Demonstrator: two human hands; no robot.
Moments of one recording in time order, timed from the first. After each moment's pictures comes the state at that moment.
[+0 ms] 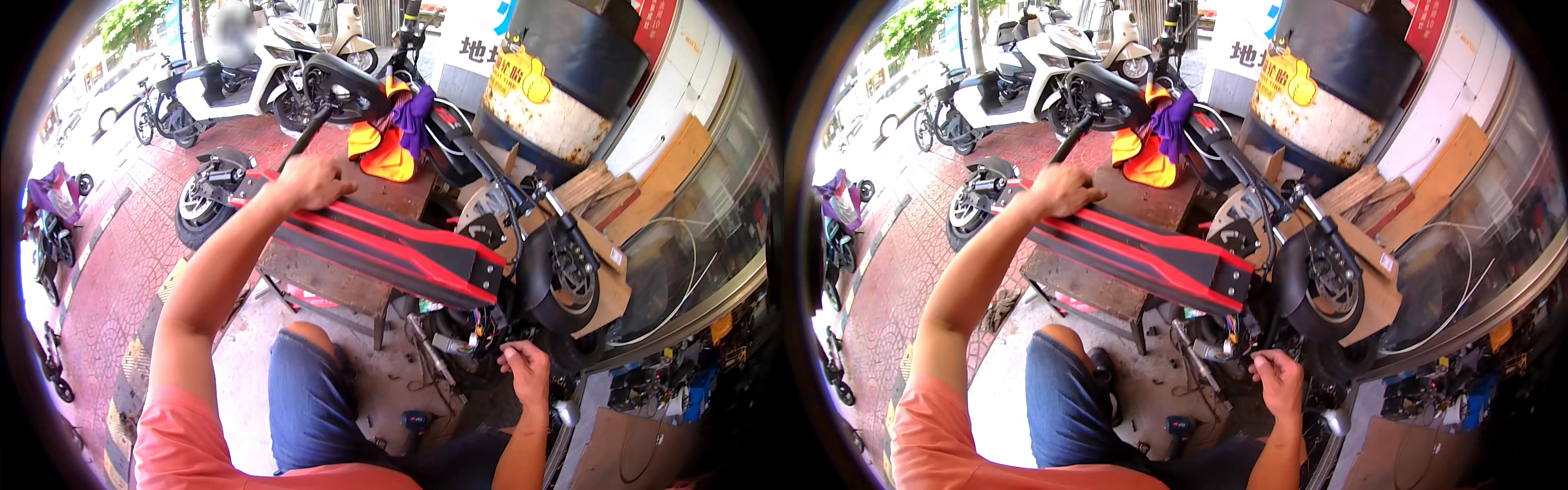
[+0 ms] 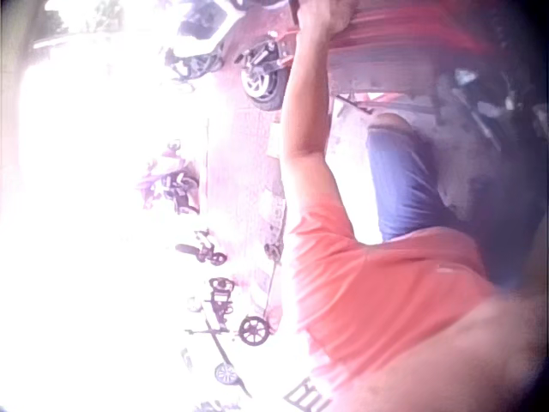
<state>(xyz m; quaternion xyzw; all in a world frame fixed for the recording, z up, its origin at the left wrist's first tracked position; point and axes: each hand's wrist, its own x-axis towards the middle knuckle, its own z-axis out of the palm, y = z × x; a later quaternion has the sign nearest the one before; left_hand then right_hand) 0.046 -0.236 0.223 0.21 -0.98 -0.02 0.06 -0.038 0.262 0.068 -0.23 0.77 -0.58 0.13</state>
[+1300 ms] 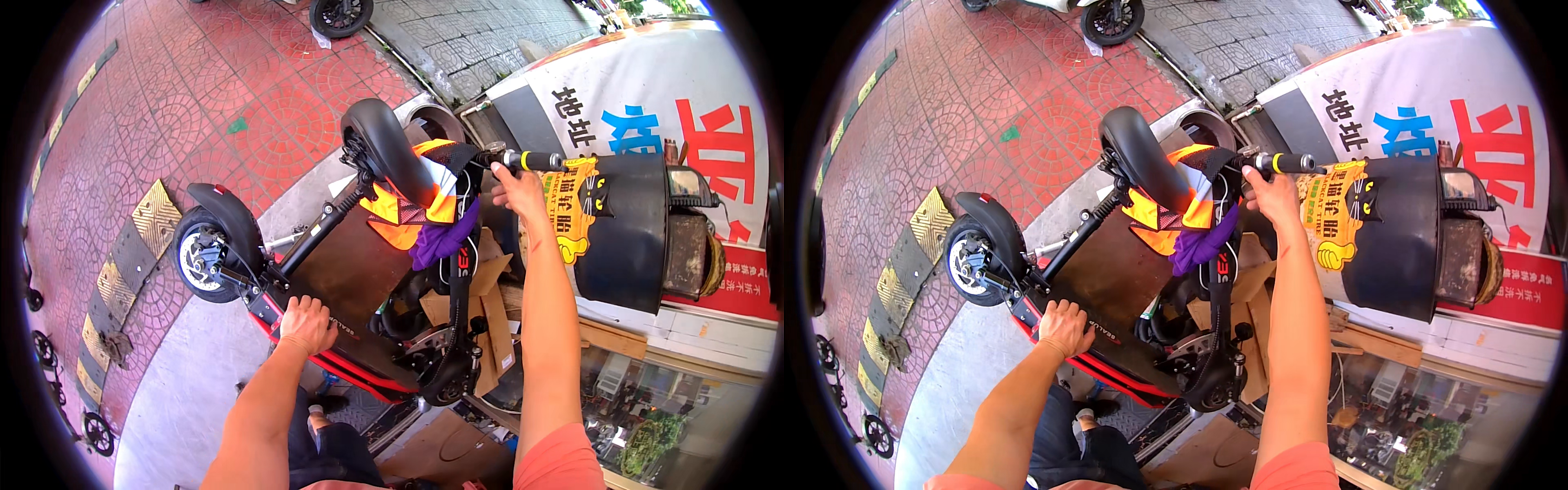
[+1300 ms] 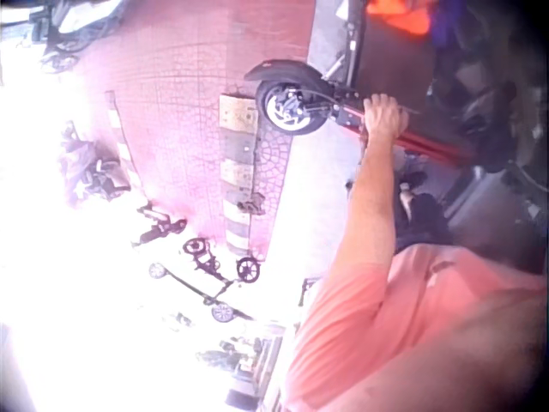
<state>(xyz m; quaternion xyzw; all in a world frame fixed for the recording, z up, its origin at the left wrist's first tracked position) 0.041 -0.335 0.231 0.30 -0.92 -0.26 -0.05 -0.413 -0.415 0.437 -0.28 0.91 -0.20 0.24</state>
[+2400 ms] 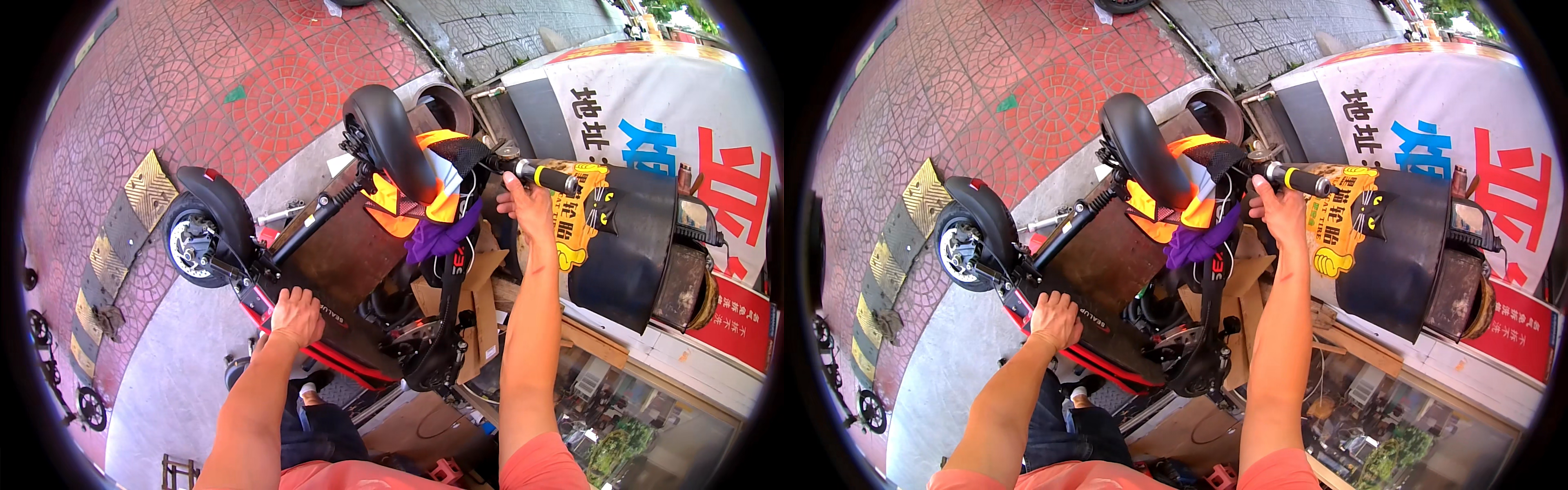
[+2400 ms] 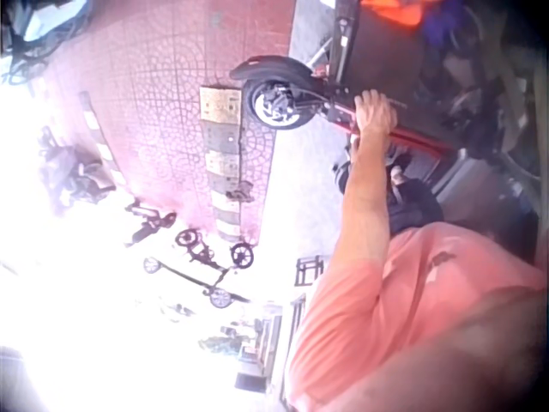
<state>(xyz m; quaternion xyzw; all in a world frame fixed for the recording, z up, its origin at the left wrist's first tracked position) 0.033 -0.345 0.234 0.31 -0.91 -0.28 -0.09 -0.424 -0.411 0.432 -0.29 0.88 -0.24 0.28</state>
